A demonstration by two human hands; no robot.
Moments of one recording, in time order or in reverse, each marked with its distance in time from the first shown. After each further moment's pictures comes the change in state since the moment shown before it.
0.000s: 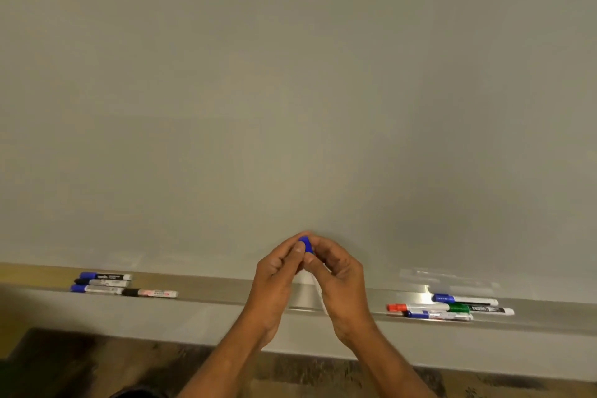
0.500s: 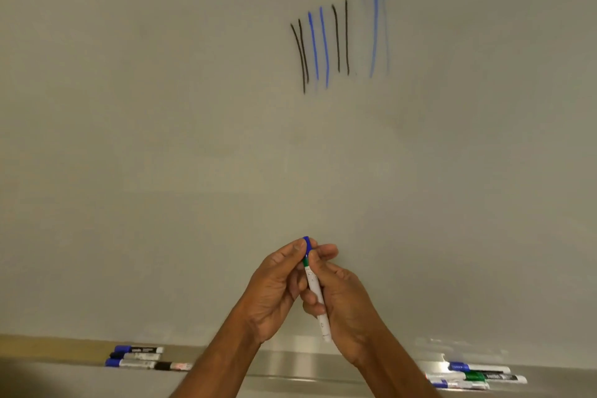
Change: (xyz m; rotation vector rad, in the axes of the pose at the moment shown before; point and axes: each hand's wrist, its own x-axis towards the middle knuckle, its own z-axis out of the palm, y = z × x) left_hand -0.024 0.173 -0.041 -0.217 -0.291 0.070; right_hand -0.033 -0.167 0.089 0.300 -0.225 0.229
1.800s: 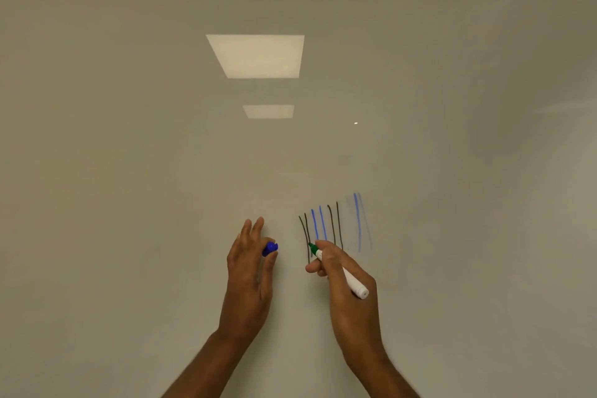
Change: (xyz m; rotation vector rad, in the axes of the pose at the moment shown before) left_hand 0.098 0.201 -0.010 0.912 0.344 1.155; right_hand 0.026 -0.166 0.120 -0.459 0.316 -1.053
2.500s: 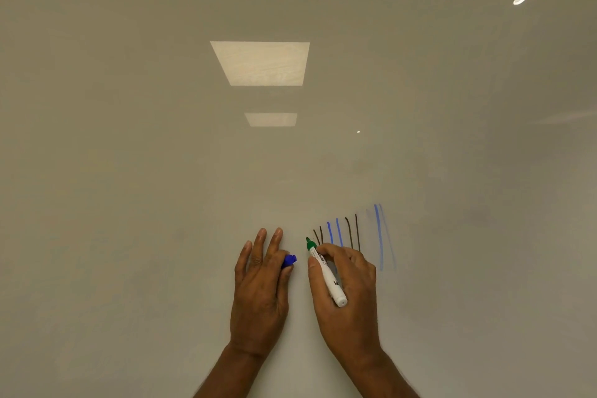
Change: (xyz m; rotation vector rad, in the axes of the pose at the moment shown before) left_hand 0.022 -0.037 0.025 0.329 0.141 0.324; right_hand 0.051 0.067 0.033 -0.423 0.174 -0.705
